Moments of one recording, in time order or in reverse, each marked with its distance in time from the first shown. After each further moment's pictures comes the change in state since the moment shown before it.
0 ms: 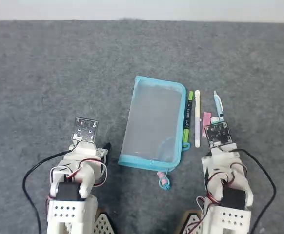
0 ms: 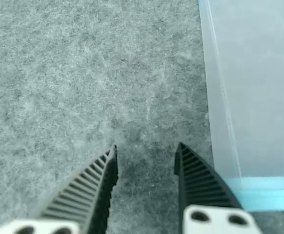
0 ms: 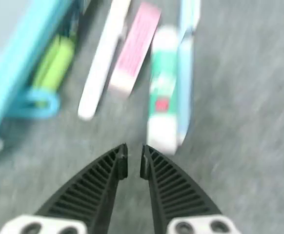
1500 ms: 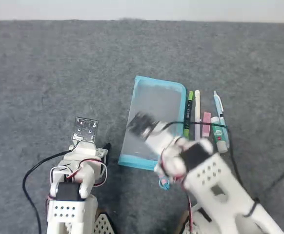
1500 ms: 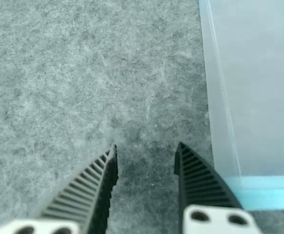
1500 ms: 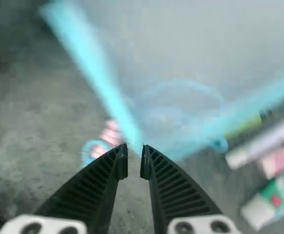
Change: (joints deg) left arm 0.0 0.0 0.0 0.1 0.0; right arm -49.0 56.5 -41.8 12.6 -2.5
